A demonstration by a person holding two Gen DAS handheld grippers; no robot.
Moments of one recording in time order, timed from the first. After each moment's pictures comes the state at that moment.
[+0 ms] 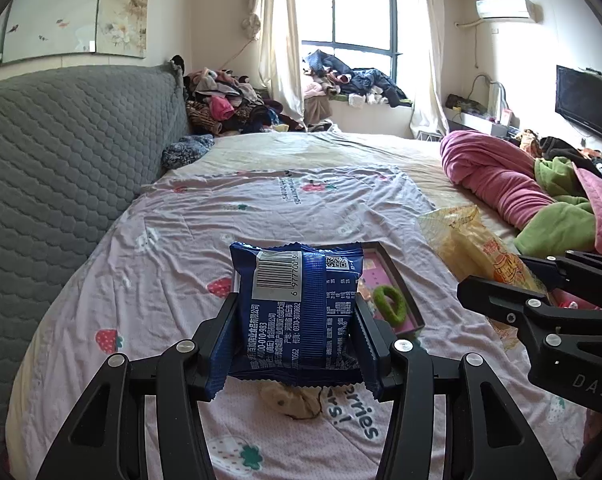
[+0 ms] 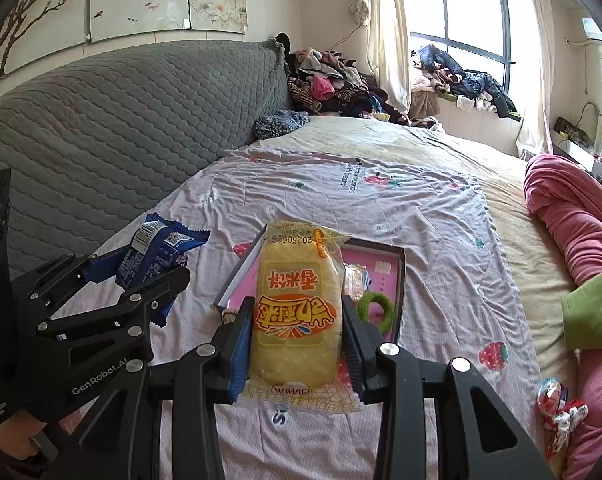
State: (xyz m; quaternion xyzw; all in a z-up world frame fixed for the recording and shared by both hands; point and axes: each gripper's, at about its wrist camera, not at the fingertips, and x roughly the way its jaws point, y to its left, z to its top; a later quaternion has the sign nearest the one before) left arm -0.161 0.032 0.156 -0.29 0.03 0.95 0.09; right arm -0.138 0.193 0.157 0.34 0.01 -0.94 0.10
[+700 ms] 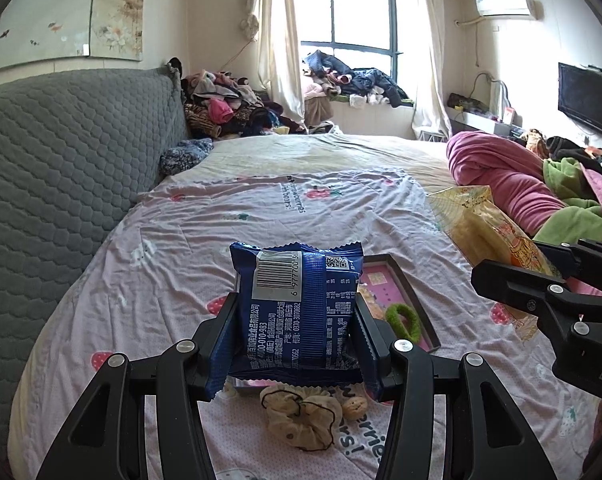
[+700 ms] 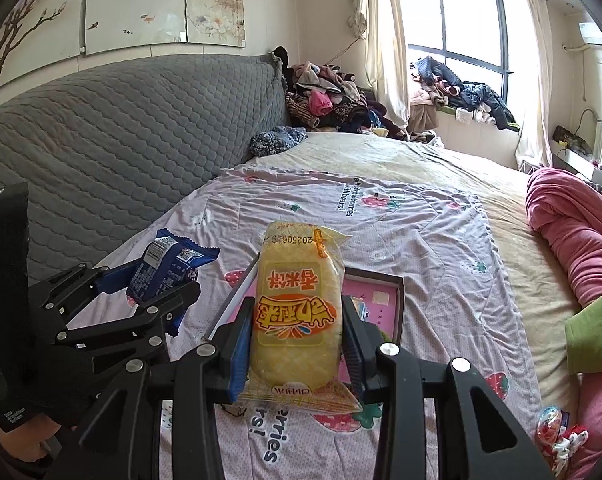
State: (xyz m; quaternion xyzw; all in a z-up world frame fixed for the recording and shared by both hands) left arm -0.206 0.036 0.155 -0.29 0.03 0.95 0.09; right arm -0.174 0.197 0.165 0.31 0.01 -0.94 0.10
